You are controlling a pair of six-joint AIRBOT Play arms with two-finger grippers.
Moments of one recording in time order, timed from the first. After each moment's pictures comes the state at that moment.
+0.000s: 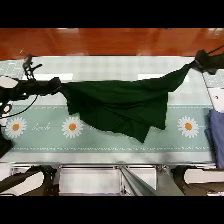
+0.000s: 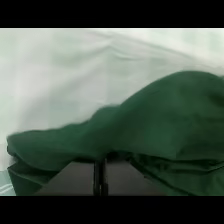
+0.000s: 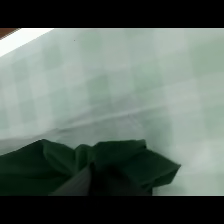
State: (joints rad) left arm 0.10 -1.27 0.92 0.76 -0.81 -1.22; right arm -0.36 -1.59 1.52 -0.93 1.11 1.42
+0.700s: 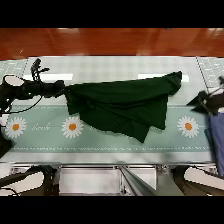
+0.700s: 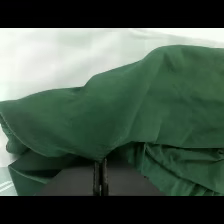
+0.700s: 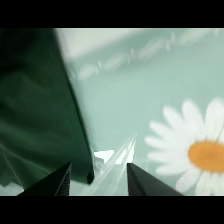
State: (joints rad) left arm 0.10 -1.34 0.94 0.76 -0.86 -1.22; right arm -0.59 -1.33 0.96 -1.05 1.39 1.35
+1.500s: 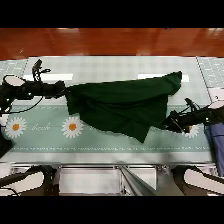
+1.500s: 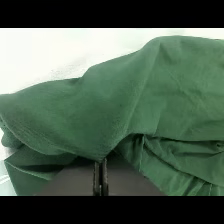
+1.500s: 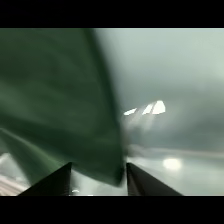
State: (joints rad) left arm 0.10 -1.35 0.94 0.76 -0.89 -1.22; right arm -0.35 -1.34 0.66 -0.92 1.23 1.36
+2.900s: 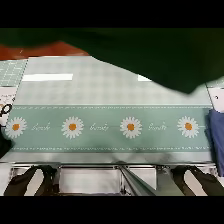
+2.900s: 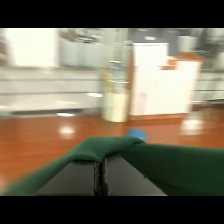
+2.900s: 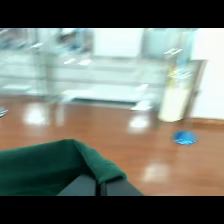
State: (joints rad) left arm 0.37 -0.71 1.86 0.88 -1.12 -1.37; right arm -0.28 -0.82 2.09 -1.21 1.30 1.45
